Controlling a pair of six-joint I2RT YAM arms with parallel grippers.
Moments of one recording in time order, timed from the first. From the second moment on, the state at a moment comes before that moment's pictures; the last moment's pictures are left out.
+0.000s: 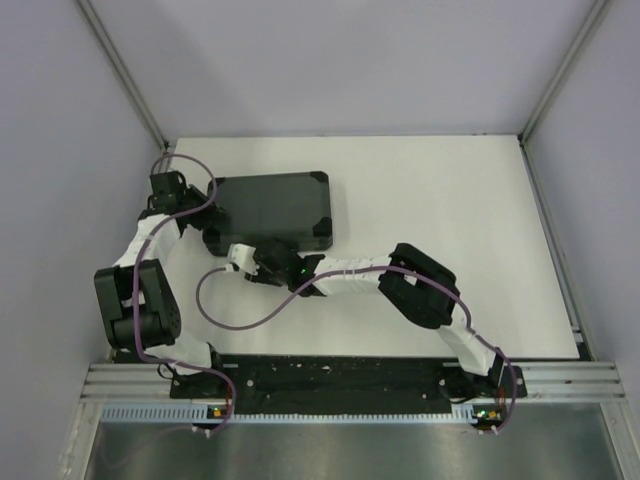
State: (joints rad) left arm 0.21 1.56 1.05 -0.28 0.32 -0.69; right arm 1.14 2.21 1.54 0.04 0.18 -0.44
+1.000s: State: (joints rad) left arm 0.22 1.59 1.08 -0.32 0.36 -0.71; right arm 1.12 2.22 1.72 -0.13 0.27 -0.39
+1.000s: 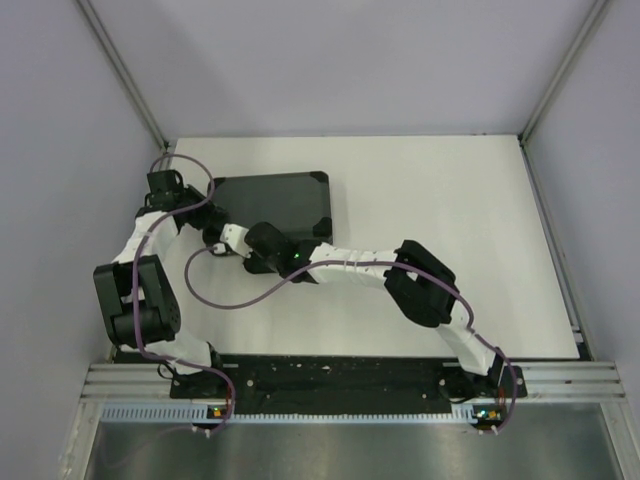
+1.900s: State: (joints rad) left arm 0.23 1.62 1.09 -0.28 0.39 -0.71; right arm 1.12 2.24 1.74 -0.09 0.40 -0.38
